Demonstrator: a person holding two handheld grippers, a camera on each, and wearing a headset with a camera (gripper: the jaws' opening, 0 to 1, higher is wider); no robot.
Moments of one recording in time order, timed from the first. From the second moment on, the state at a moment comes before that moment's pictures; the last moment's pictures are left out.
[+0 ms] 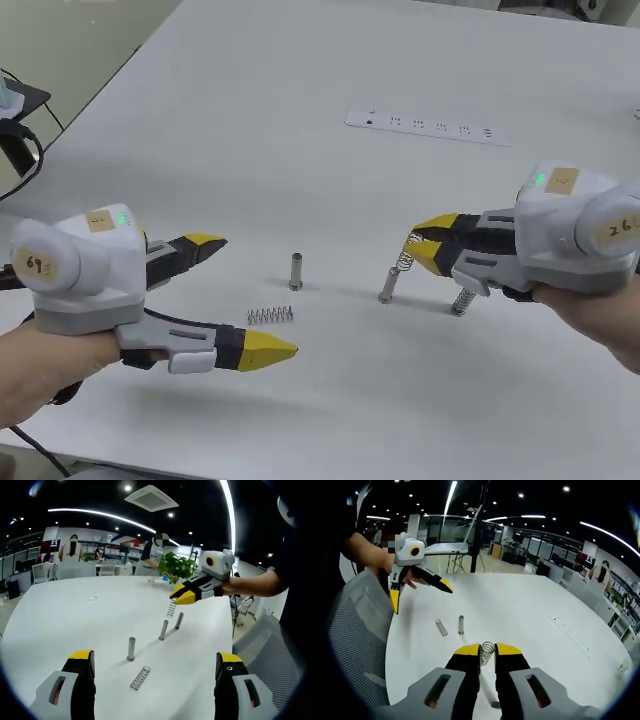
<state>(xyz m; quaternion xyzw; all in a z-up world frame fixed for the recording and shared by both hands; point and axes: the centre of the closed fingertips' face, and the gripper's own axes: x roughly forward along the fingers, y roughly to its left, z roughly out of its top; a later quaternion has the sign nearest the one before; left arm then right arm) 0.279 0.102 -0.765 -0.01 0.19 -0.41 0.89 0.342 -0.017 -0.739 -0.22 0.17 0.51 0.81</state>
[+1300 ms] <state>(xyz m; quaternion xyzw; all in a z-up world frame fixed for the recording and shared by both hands) 0.276 0.103 -0.764 -0.01 0.20 -0.40 0.89 0.346 -0.007 -0.810 -0.23 0.22 0.52 0.79</state>
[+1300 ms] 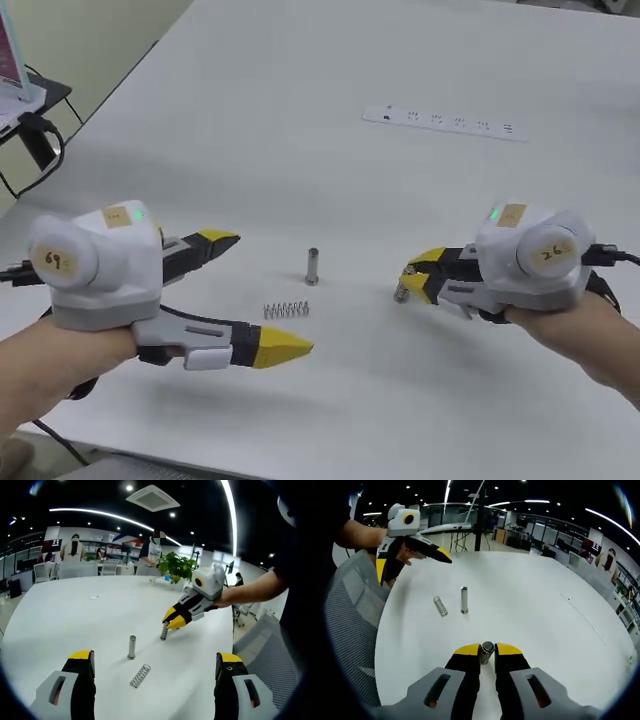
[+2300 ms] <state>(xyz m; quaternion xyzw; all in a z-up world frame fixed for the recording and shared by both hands) 0.275 0.103 -0.756 -0.02 0.19 -0.40 0.90 0.340 -0.019 -0.775 -0.13 0.21 0.50 0.83</state>
